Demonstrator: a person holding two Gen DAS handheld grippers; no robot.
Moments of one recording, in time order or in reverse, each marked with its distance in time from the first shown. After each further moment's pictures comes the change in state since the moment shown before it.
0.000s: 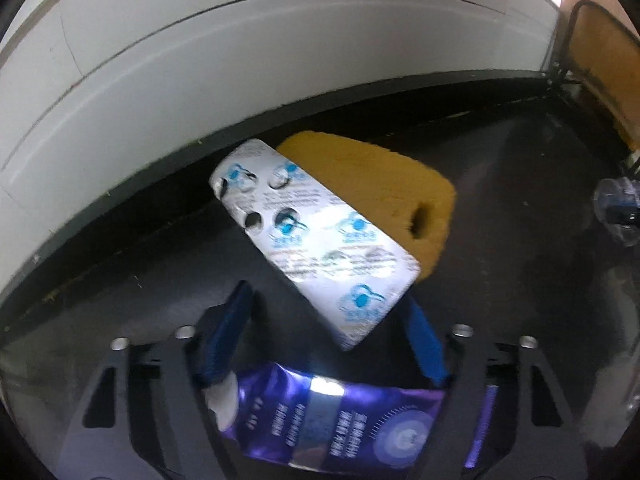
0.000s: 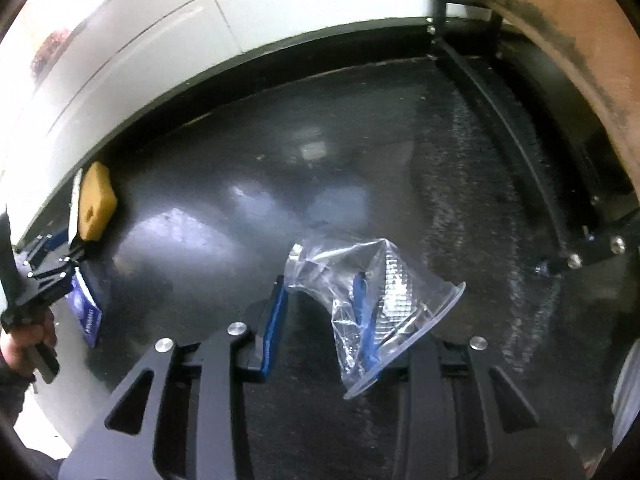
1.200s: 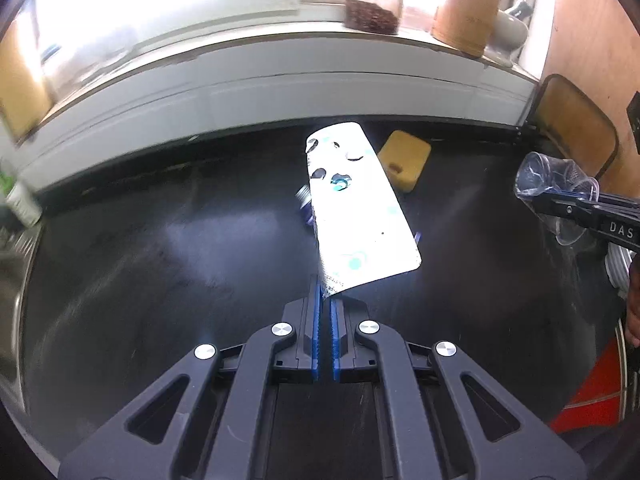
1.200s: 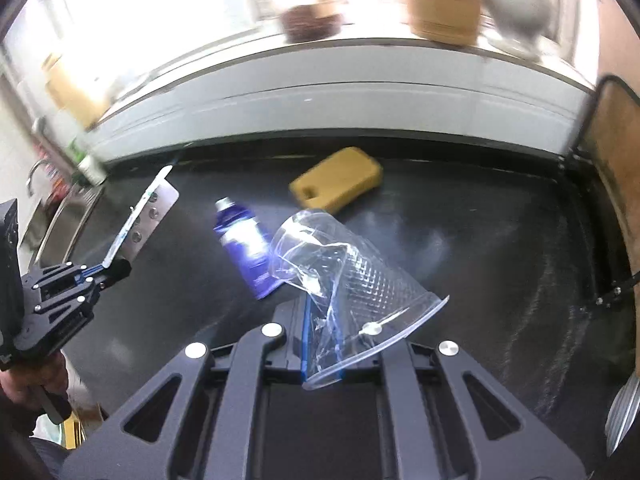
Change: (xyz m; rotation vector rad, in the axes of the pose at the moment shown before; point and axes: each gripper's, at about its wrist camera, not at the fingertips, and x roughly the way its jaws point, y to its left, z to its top) left arm -0.219 -0.001 -0.145 -0.258 -0.098 0.093; right arm -0.112 0.184 -0.086 -0.384 -0.143 0.184
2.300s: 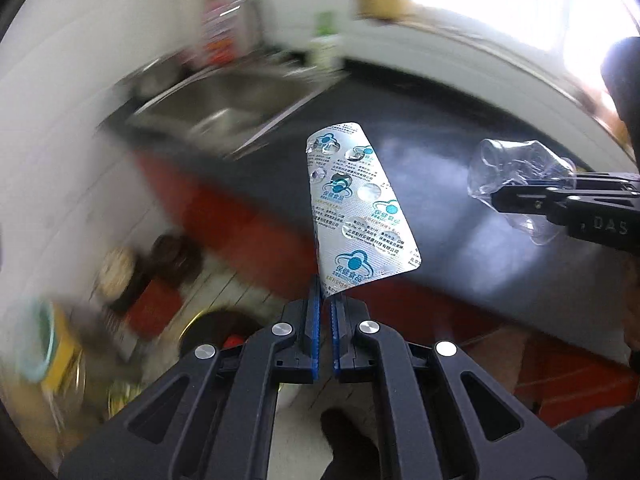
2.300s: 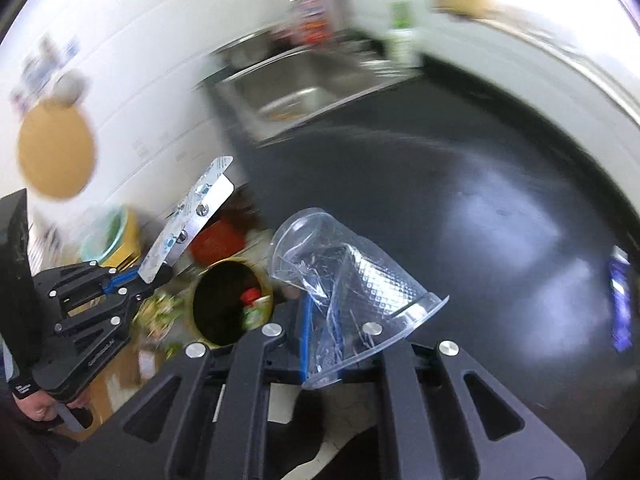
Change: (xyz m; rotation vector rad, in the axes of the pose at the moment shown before) left arm -0.222 0.205 -0.317 -0.584 -0.022 0.454; right arm 0.014 0.456 -0.145 -0.698 0.211 0.485
